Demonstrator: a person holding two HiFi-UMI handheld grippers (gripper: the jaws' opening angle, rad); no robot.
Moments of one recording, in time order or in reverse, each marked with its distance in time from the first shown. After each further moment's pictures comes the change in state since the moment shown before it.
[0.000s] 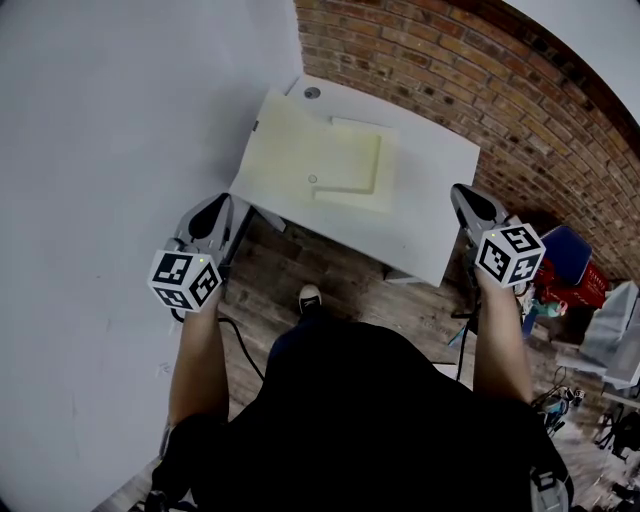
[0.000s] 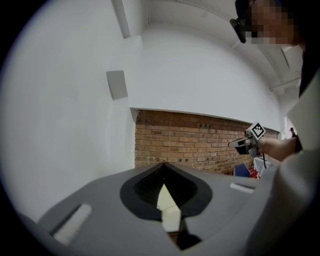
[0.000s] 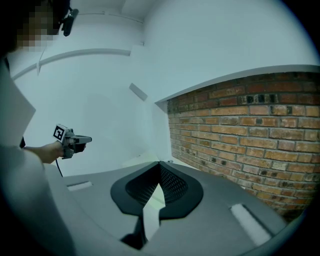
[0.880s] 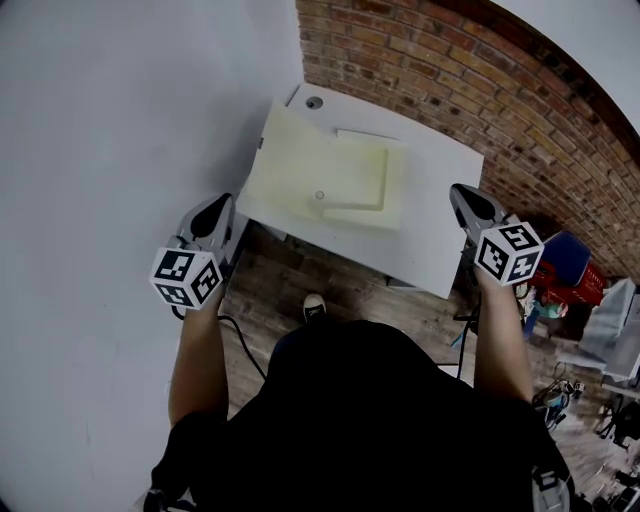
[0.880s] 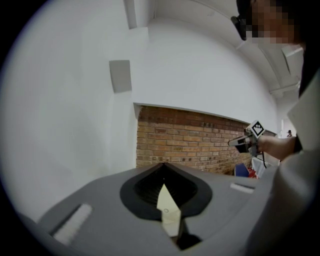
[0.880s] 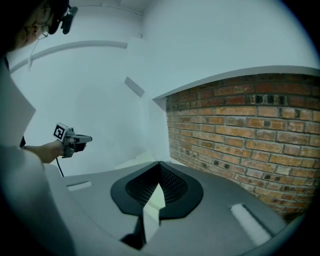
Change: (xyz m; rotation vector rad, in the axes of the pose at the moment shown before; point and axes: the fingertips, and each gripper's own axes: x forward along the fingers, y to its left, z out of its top) left arm 0.045 0.067 0.007 -0.014 0.028 -0.049; right arm 0.062 0.007 0.025 -0.001 0.034 -0.041
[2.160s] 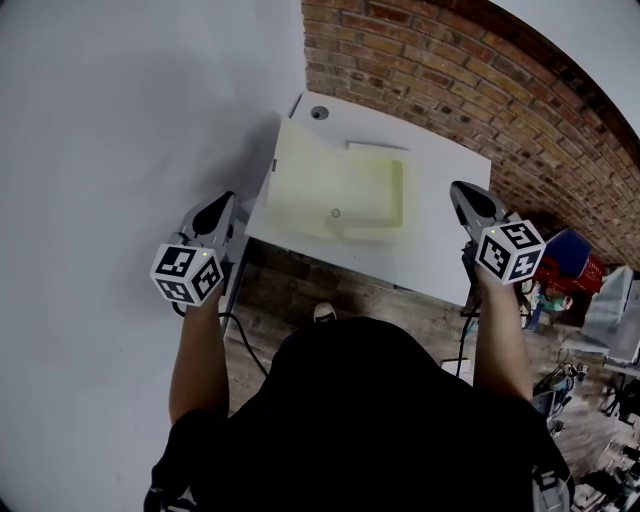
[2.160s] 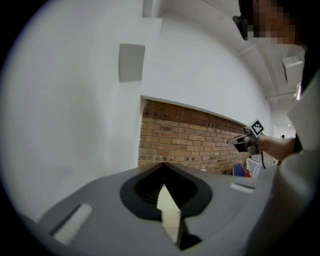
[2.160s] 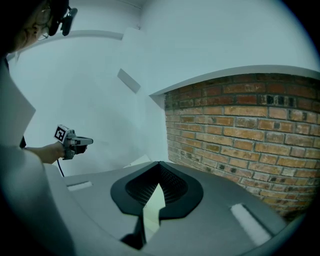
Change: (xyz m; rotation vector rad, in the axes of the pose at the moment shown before) left arm 0.057 0.099 0.002 -0.024 0.023 -0.094; right arm 0.084 0.026 0.030 0.016 0.012 -0.074
